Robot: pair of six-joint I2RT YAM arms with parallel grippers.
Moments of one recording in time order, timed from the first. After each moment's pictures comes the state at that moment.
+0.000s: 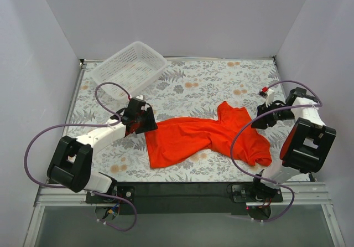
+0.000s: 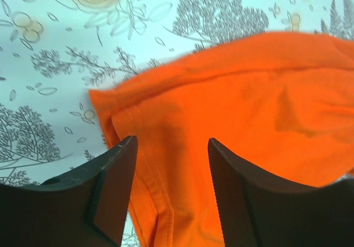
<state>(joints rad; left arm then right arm) -0.45 1.40 0.75 -0.26 0.02 -0.61 -0.39 1.59 1.10 -1.00 -0.80 -0.96</state>
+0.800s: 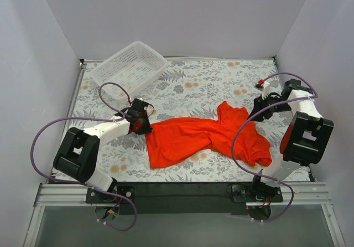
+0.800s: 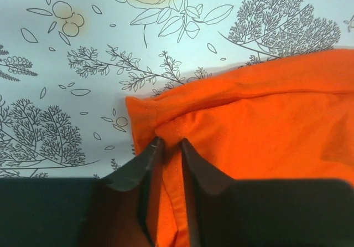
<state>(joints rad) -0.45 1.52 0.79 -0.31 -0.09 -0.64 -0.32 1.66 1.19 -1.00 -0.83 -0.92</state>
